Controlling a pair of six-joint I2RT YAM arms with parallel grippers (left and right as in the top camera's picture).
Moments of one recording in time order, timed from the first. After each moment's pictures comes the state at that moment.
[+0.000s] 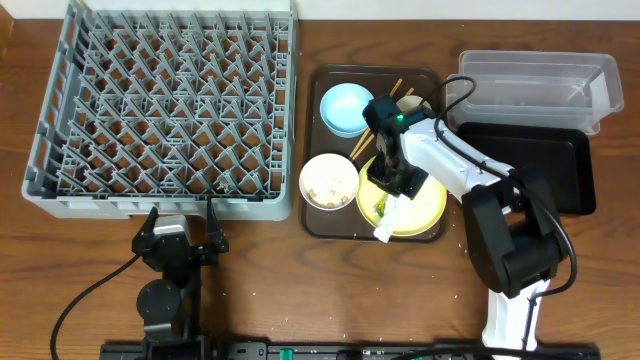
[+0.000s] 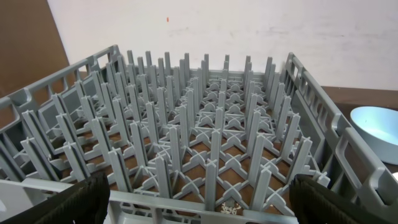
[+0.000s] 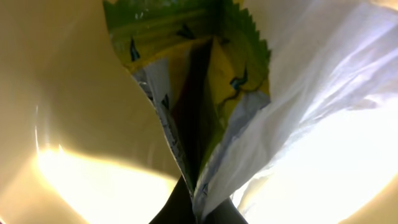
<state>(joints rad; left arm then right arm) 0.10 0.01 0.02 -0.12 -0.01 -0.02 0.46 2.07 1.44 -0.98 0.00 1.05</state>
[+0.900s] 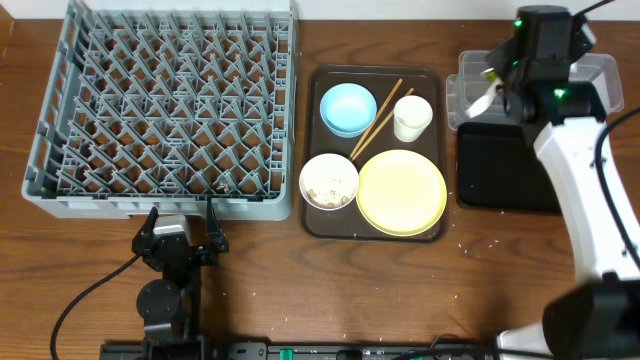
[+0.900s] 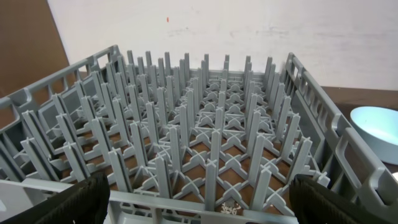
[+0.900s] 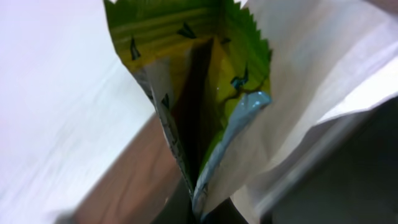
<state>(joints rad) 0.10 0.01 0.02 -0.12 -0.01 -0.02 0.06 1.68 1.53 -0.54 0.33 0.92</state>
